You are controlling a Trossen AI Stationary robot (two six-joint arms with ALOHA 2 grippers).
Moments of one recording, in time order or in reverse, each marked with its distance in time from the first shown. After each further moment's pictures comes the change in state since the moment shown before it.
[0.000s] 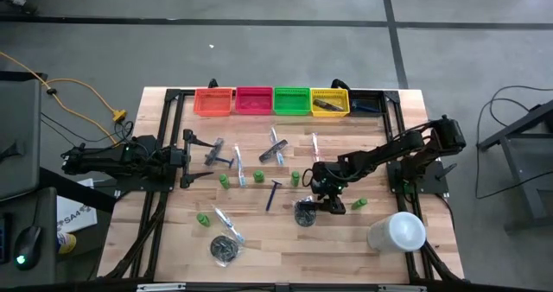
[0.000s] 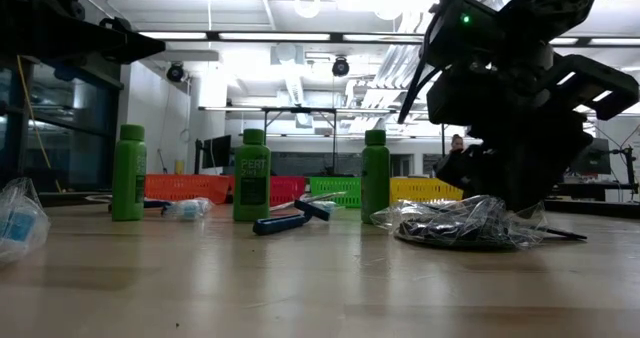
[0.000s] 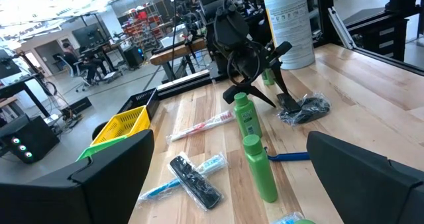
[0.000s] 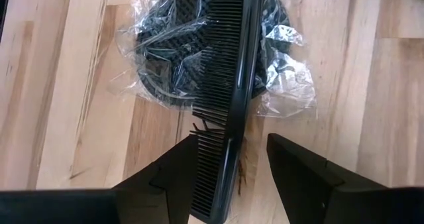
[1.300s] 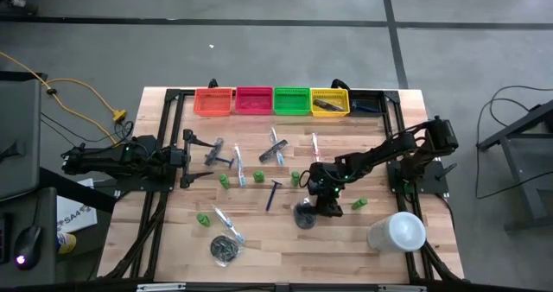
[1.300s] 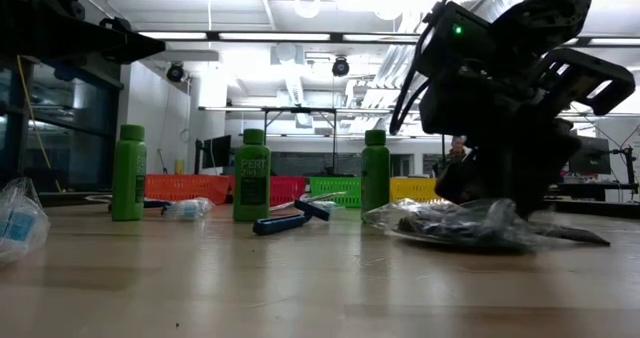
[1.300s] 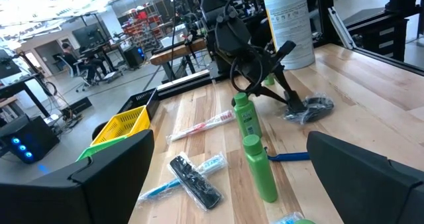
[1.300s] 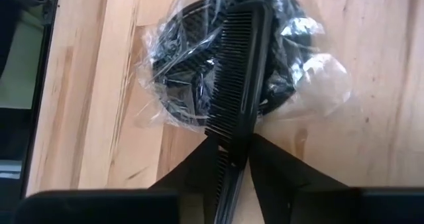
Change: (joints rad) left arm 0.000 0.000 0.000 0.000 0.000 0.000; right arm -0.004 0.071 0.000 0.087 -0.106 0.070
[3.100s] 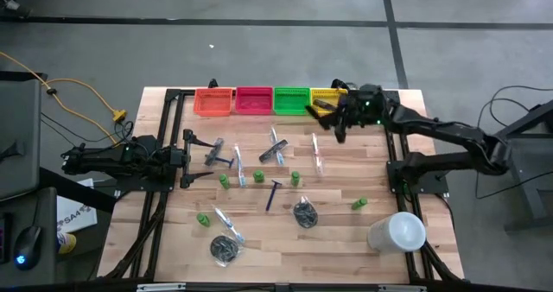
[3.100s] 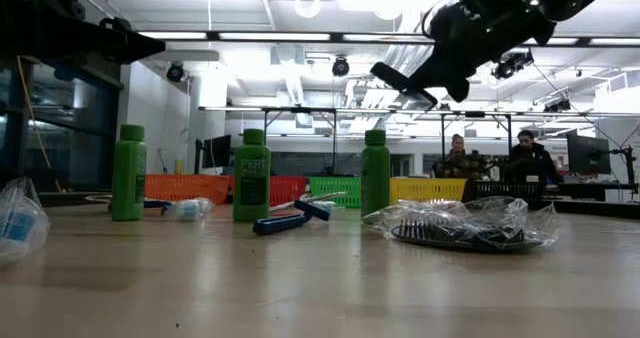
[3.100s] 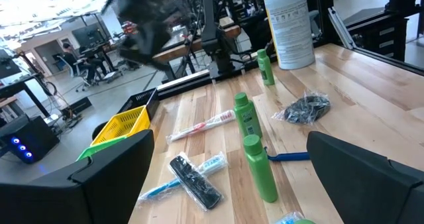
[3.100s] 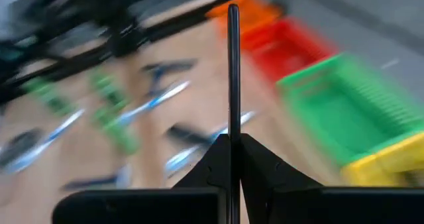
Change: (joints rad) left arm 0.000 0.000 0.000 0.000 0.000 0.000; right arm -0.682 -0.607 0.000 0.013 0.169 -0.080
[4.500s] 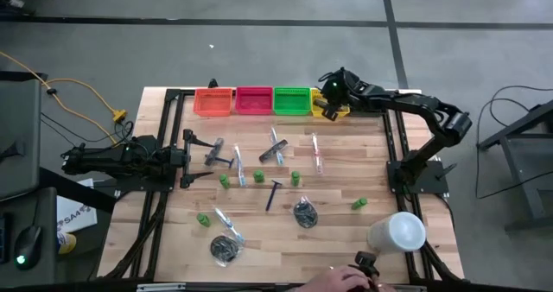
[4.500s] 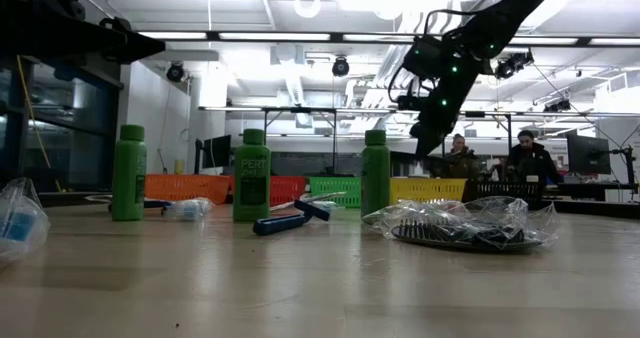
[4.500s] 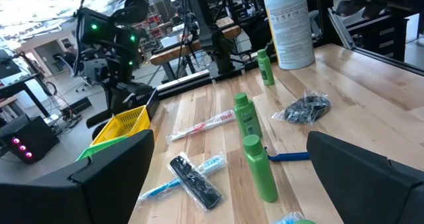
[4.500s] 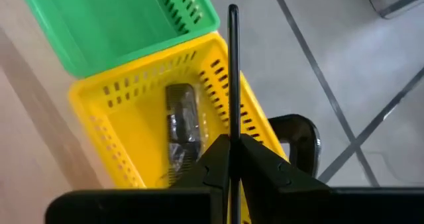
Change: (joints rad) left arm 0.000 0.000 0.000 0.000 0.000 0.000; right arm -0.151 0.489 0.274 -0.212 0.586 -0.471
